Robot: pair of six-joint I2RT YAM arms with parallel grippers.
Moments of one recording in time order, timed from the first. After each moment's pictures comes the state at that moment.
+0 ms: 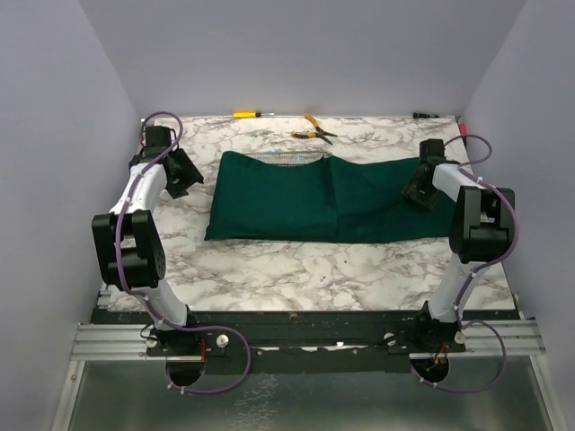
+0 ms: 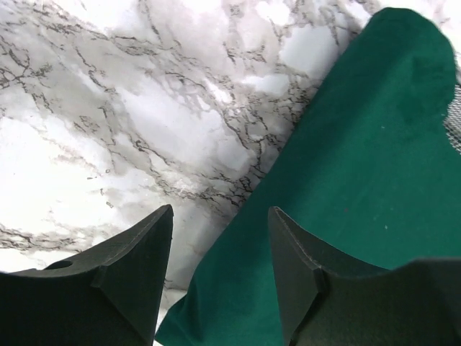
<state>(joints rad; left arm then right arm) 0.11 1.73 1.34 -0.60 0.11 -0.53 -0.08 1.92 1.29 -0.52 0.24 0.49</state>
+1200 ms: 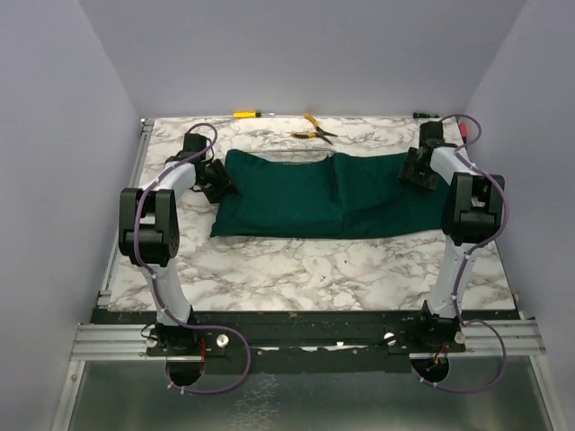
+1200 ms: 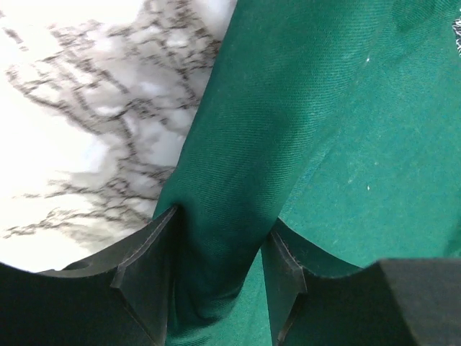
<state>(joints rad) -0.03 1.91 1.33 -0.50 0.31 -0.61 -0.09 2.12 1.57 -0.55 0.16 0.31</state>
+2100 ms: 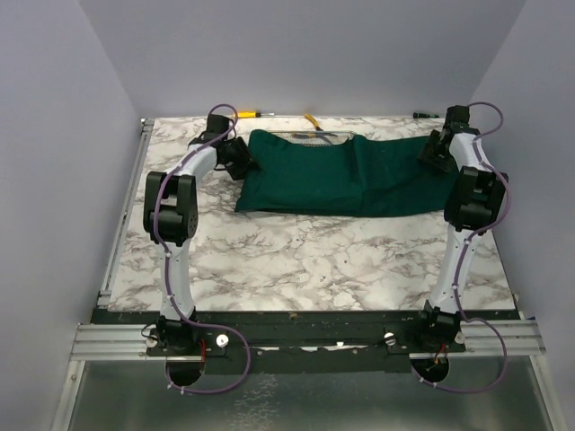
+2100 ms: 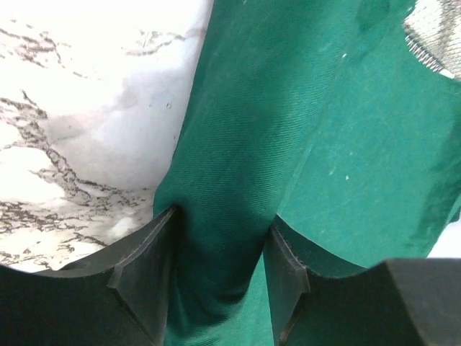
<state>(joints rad) -0.13 2.19 1.71 -0.45 0.37 -0.71 -0.21 2.41 2.06 -0.68 0.05 0.31</state>
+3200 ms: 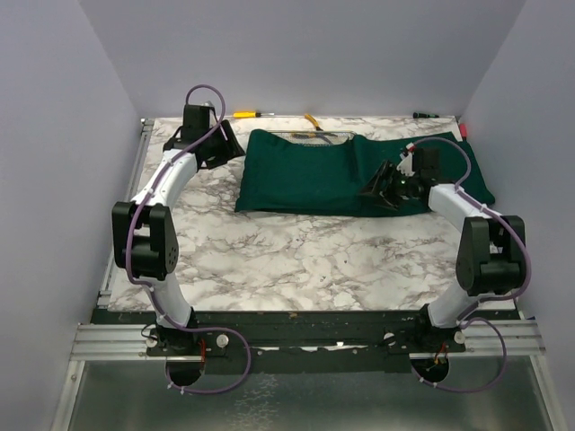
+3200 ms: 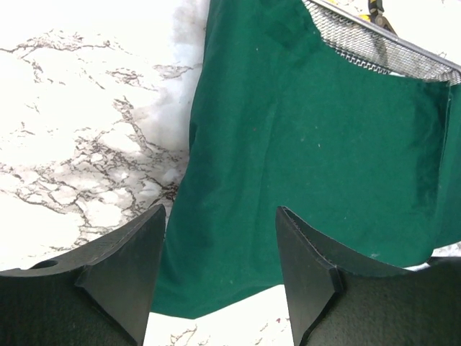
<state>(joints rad) -0.11 1.81 1.52 -0.43 0.21 -0.50 0.03 1.64 1.02 -0.25 -0.52 0.52</state>
